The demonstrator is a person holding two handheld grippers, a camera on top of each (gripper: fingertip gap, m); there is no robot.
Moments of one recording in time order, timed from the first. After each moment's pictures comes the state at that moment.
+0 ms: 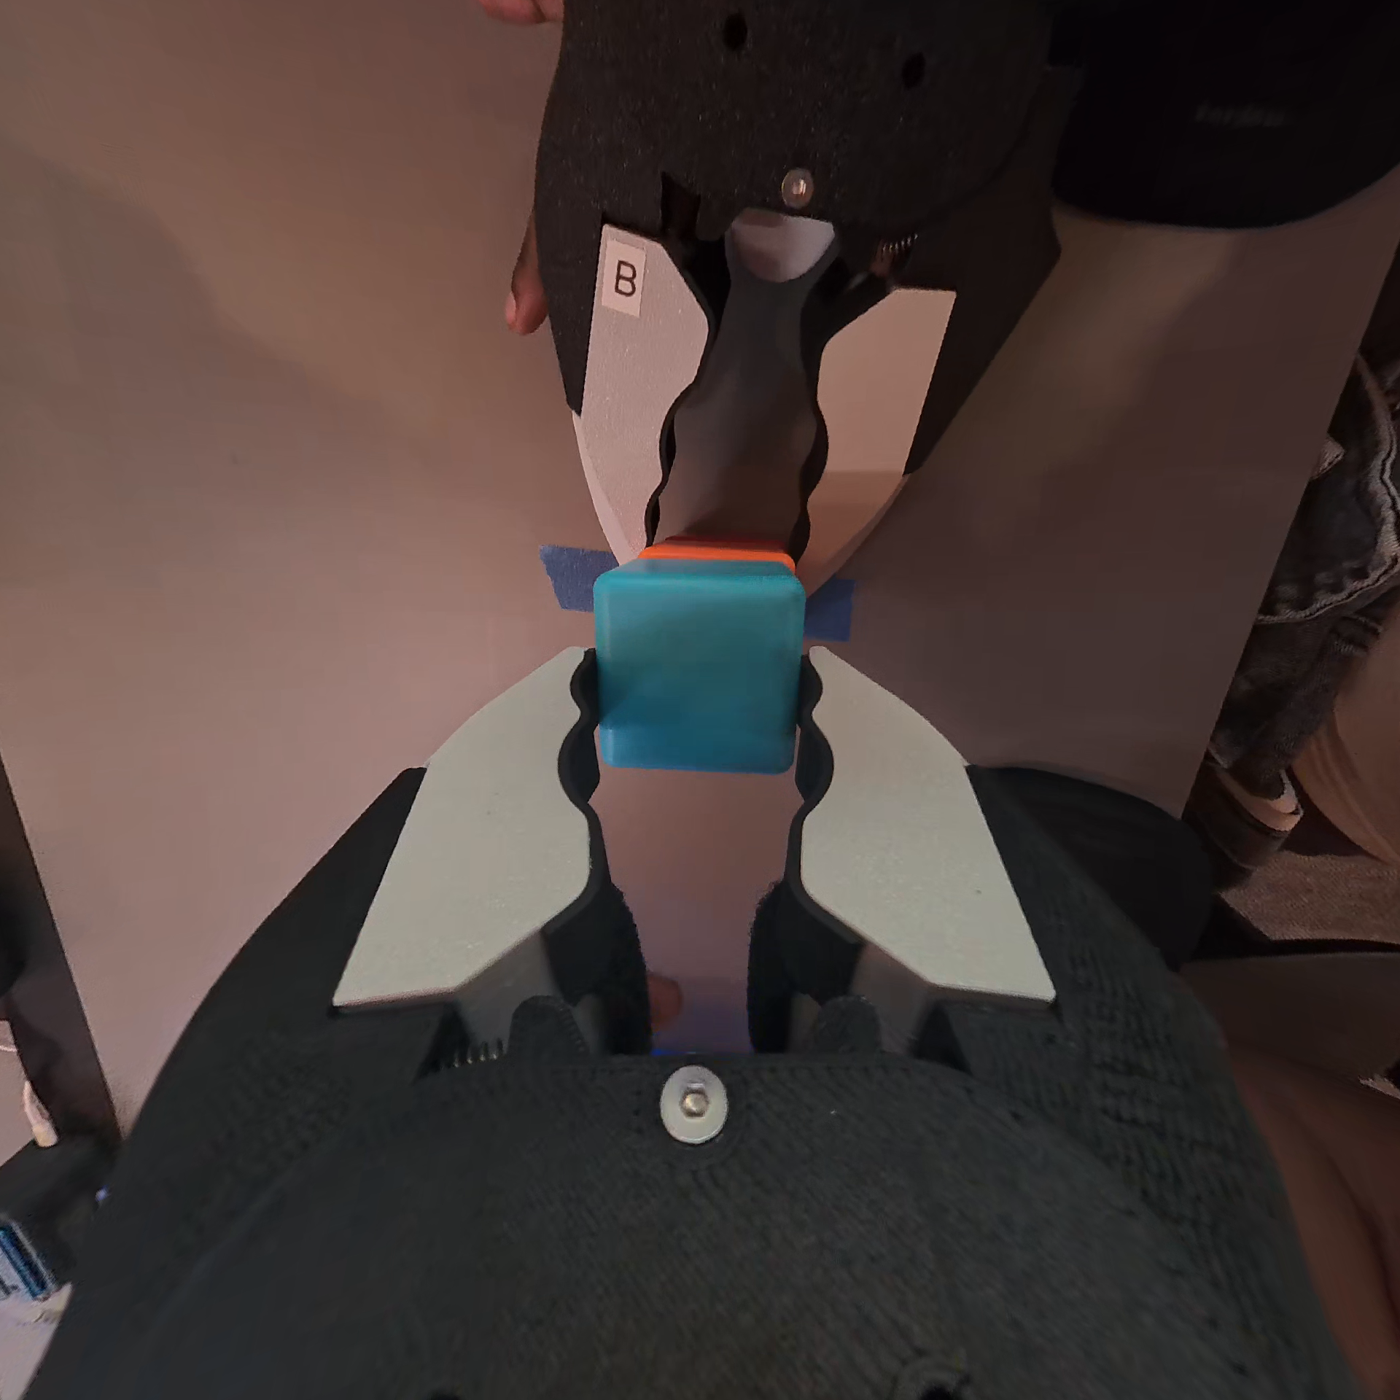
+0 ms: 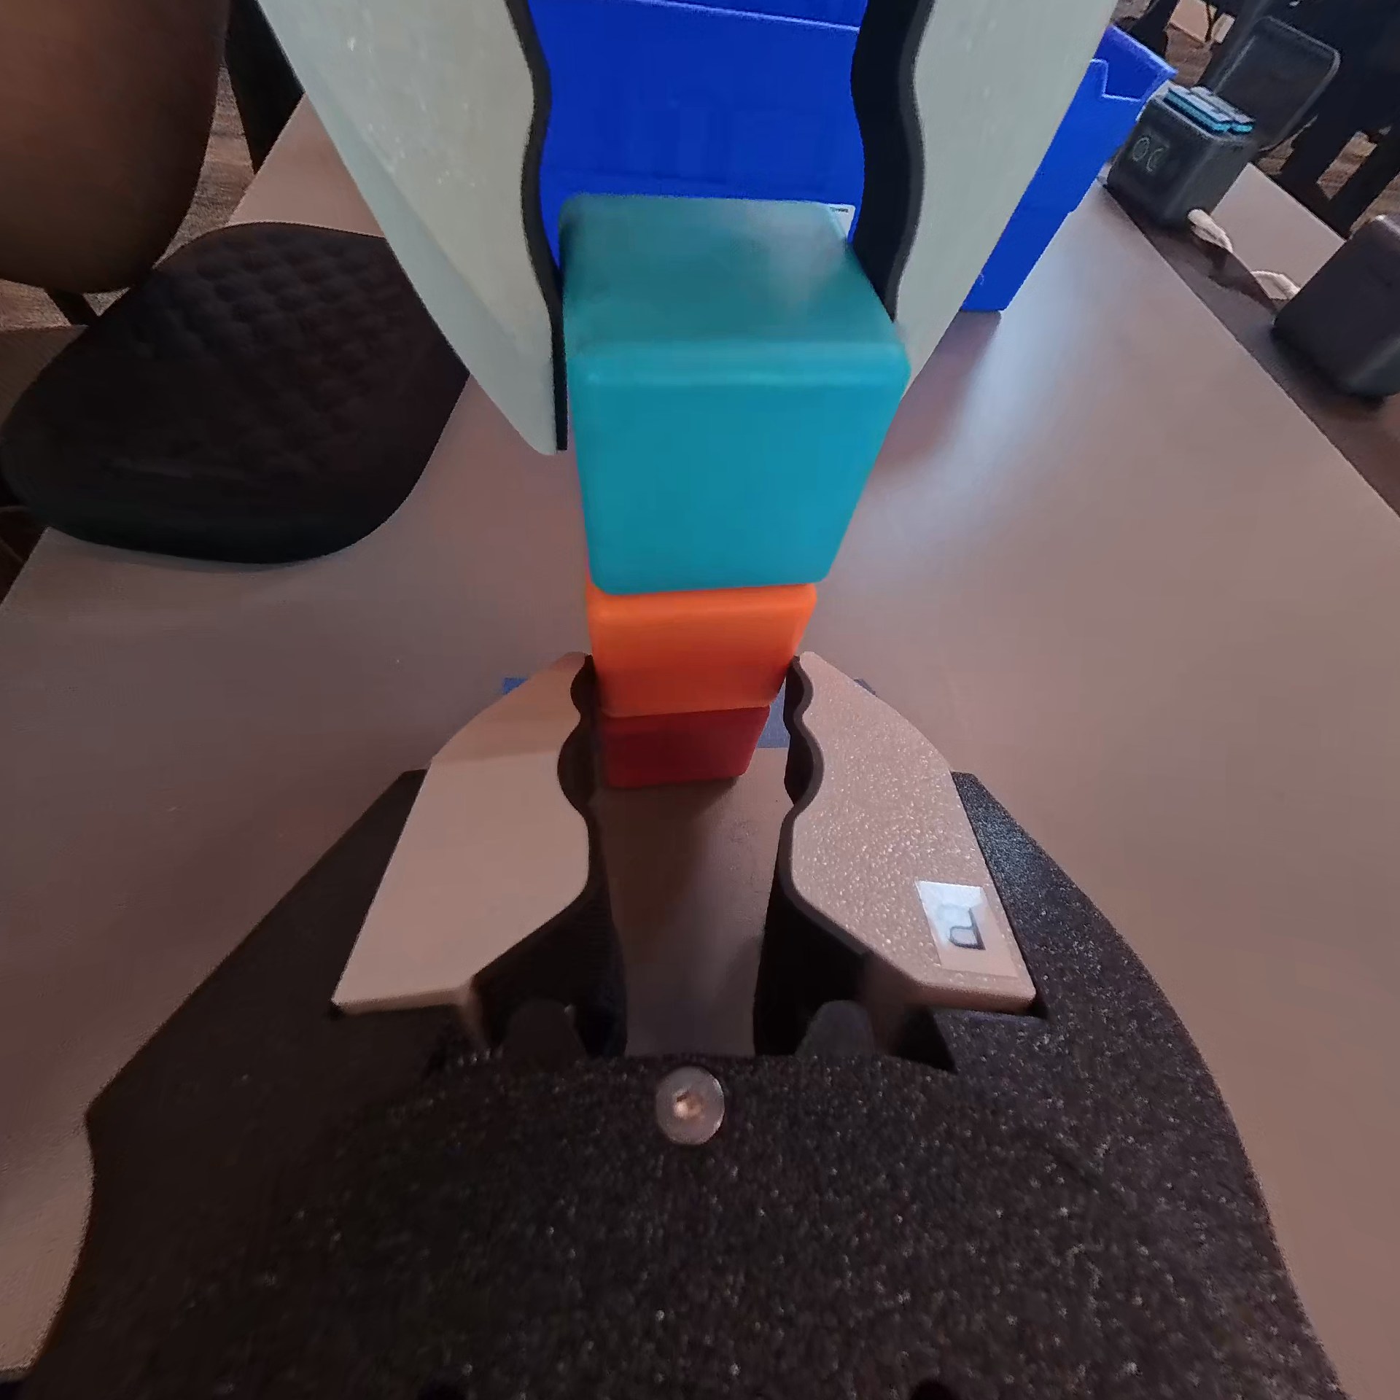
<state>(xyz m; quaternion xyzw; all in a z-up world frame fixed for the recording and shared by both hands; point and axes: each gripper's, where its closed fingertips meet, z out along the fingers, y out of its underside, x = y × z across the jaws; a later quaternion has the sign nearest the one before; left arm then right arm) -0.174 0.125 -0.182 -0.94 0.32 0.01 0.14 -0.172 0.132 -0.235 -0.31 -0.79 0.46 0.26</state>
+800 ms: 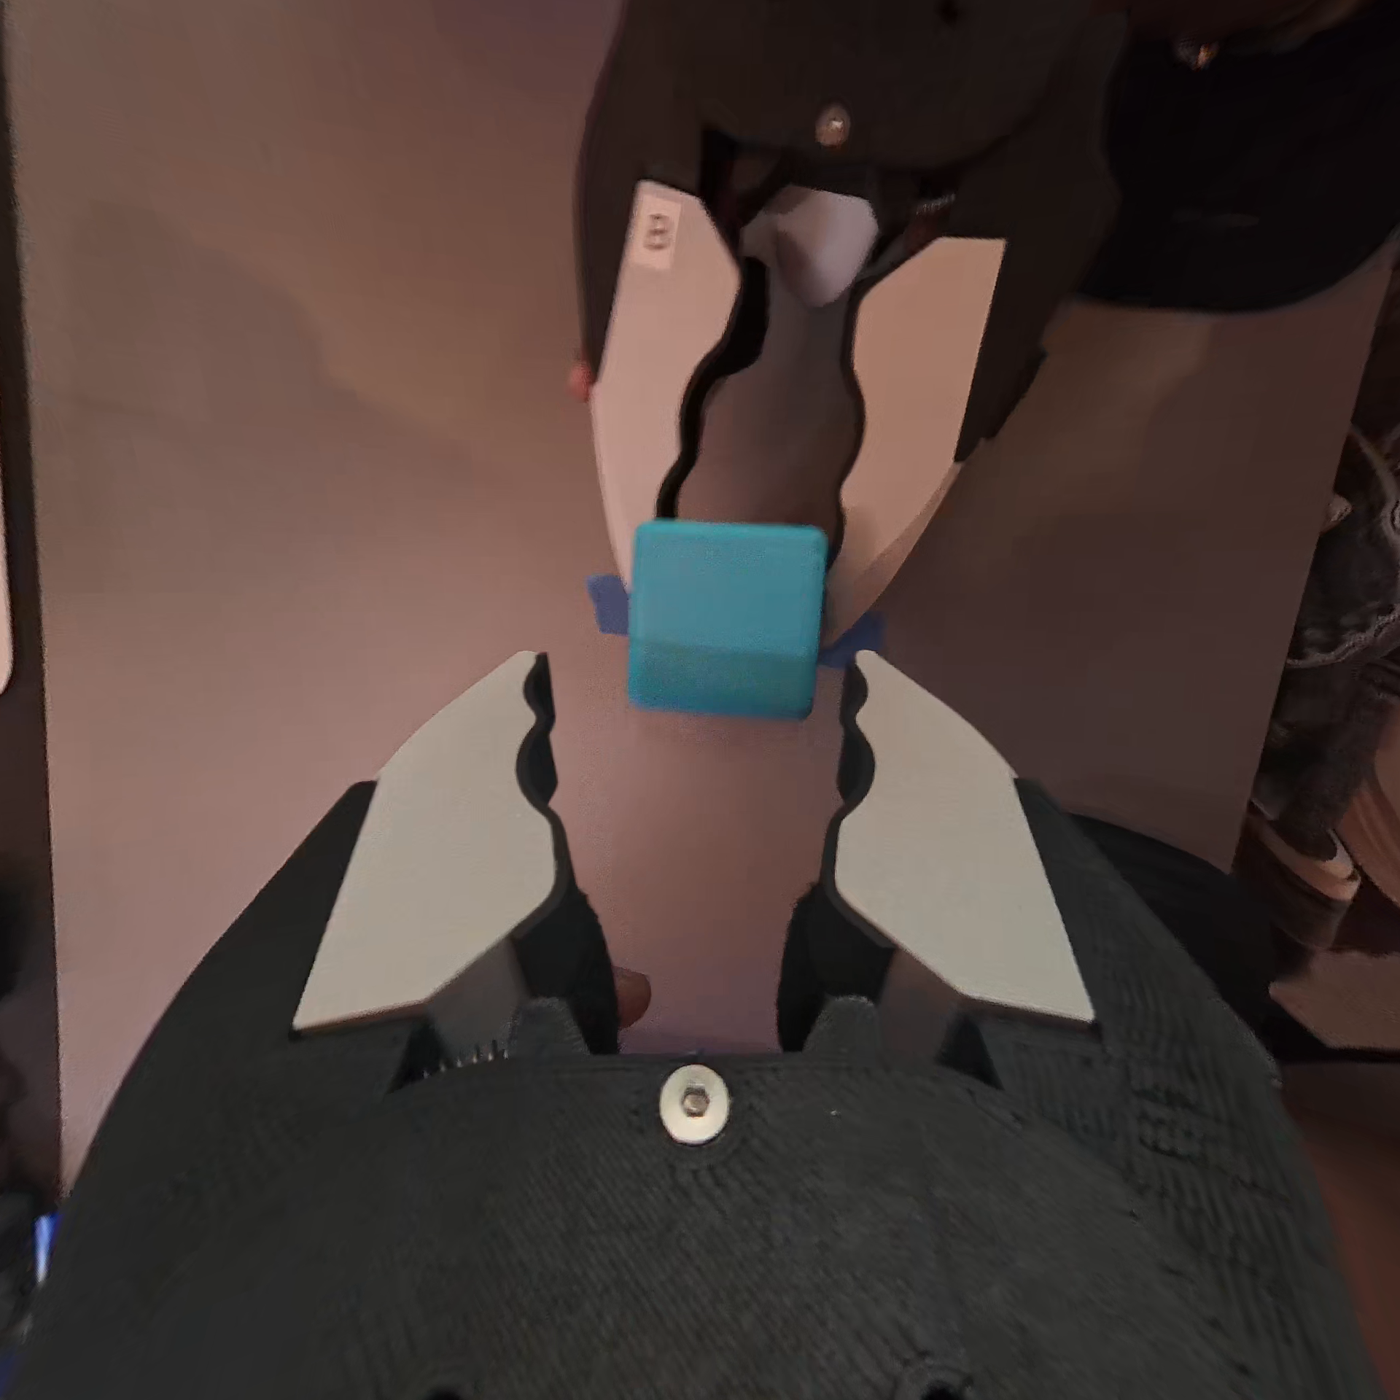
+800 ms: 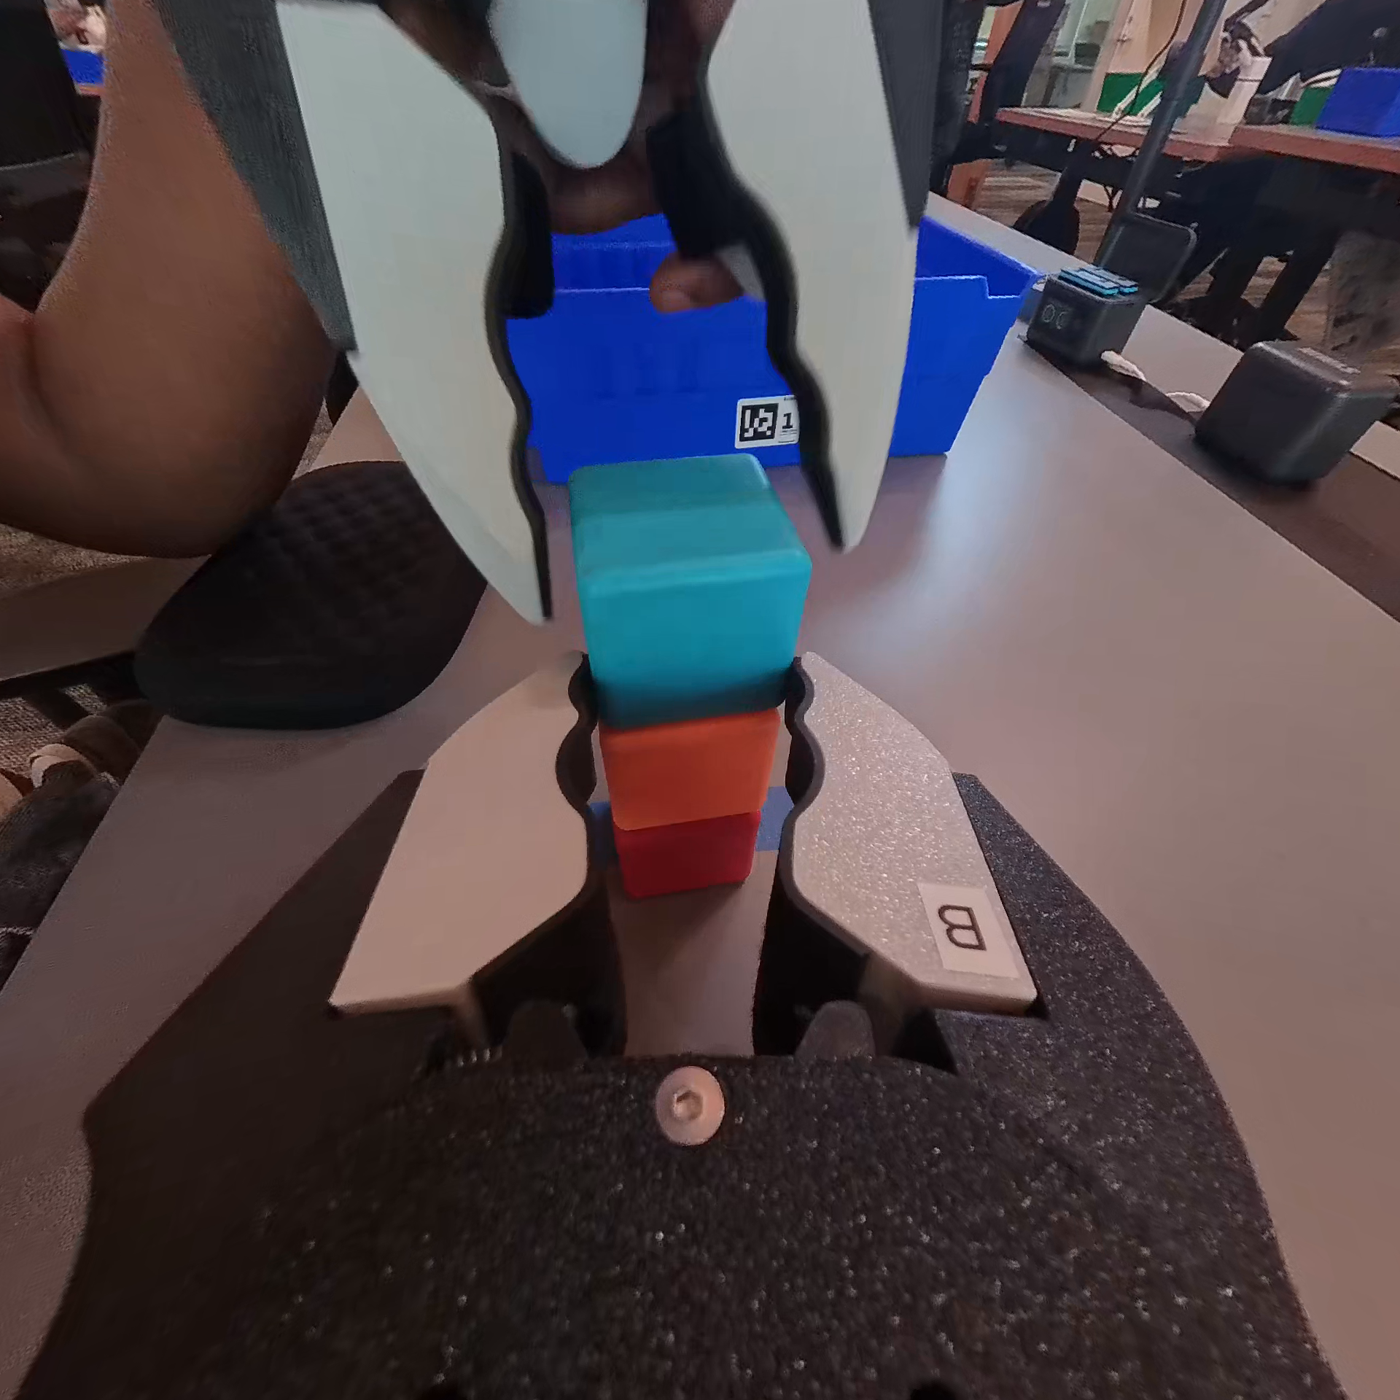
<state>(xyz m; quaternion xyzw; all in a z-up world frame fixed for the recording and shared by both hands) -0.184 0.125 -0.171 -0.92 0.31 0.00 0.23 -0.179 0.127 -0.194 -0.33 -0.72 0.55 0.26</state>
